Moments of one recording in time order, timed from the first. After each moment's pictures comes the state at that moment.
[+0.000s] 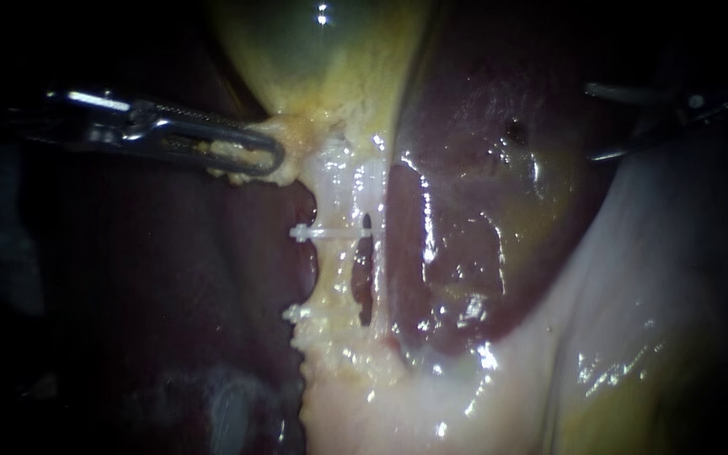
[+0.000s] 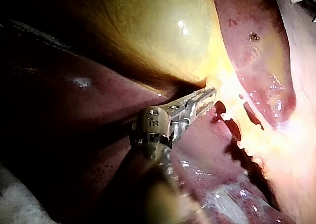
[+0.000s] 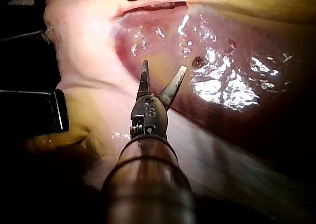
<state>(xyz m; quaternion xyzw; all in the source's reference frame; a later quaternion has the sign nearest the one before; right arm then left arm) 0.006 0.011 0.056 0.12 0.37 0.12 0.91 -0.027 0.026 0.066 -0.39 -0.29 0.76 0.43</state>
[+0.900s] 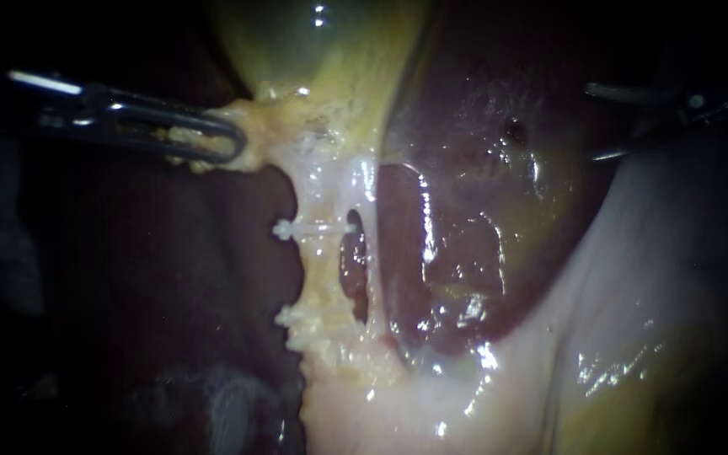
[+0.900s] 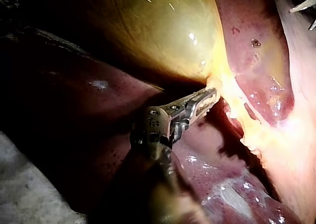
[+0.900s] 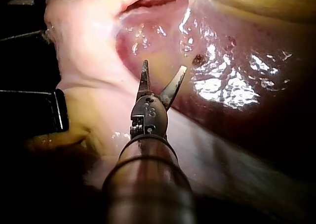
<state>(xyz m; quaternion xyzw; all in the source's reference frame) 0.006 0.011 0.056 0.11 0.37 0.12 0.91 -0.021 0.029 0.057 -0.40 -0.29 0.76 0.43</state>
